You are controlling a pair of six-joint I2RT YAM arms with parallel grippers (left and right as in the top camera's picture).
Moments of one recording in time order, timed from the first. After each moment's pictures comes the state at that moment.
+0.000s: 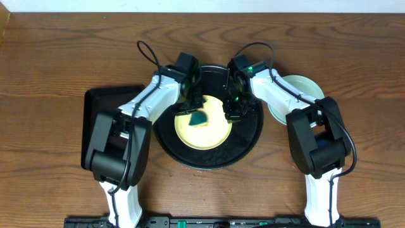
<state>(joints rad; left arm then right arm) -0.35 2.00 1.36 -0.77 0.18 -0.50 0.45 2.17 1.55 -0.98 -0.35 0.30</state>
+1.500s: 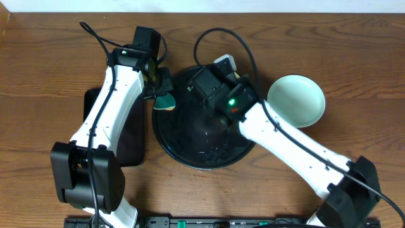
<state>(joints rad) -0.18 1.78 1.51 -1.05 0.05 -0.43 0.82 1.76 1.54 -0.96 0.84 0.23</state>
